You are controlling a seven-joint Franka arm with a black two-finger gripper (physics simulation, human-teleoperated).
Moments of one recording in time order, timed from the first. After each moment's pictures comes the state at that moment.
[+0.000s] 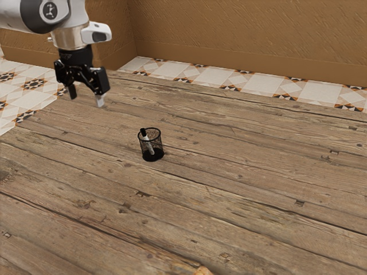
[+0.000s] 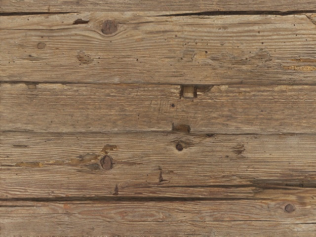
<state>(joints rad) -0.10 -0.09 0.12 -1.67 0.07 1.54 0.01</state>
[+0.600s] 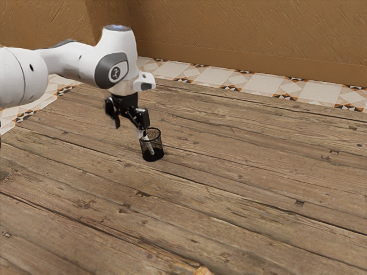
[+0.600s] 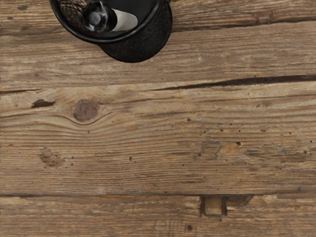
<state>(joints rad) -0.10 0.31 0.13 -1.62 0.08 1.89 0.03</state>
